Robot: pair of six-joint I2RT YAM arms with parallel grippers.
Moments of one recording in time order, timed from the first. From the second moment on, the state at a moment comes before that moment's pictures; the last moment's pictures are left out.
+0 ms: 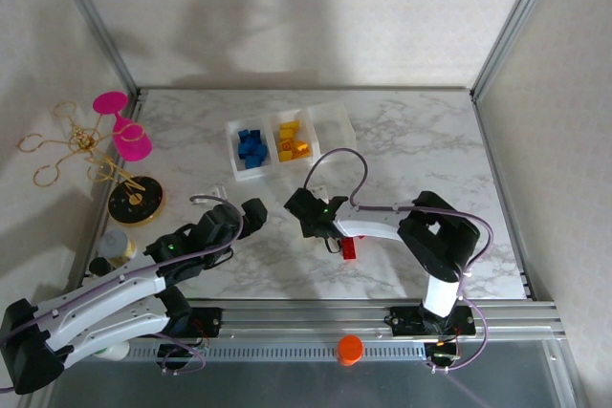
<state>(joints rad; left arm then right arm) -0.82 0.80 0.54 -0.43 -0.45 -1.08 1.00 1.81 1.02 -0.44 0.36 0.65</state>
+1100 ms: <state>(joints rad) -0.79 1.14 0.76 -0.33 -0.36 -0.98 0.59 1.85 1.36 -0.29 0.31 0.41</state>
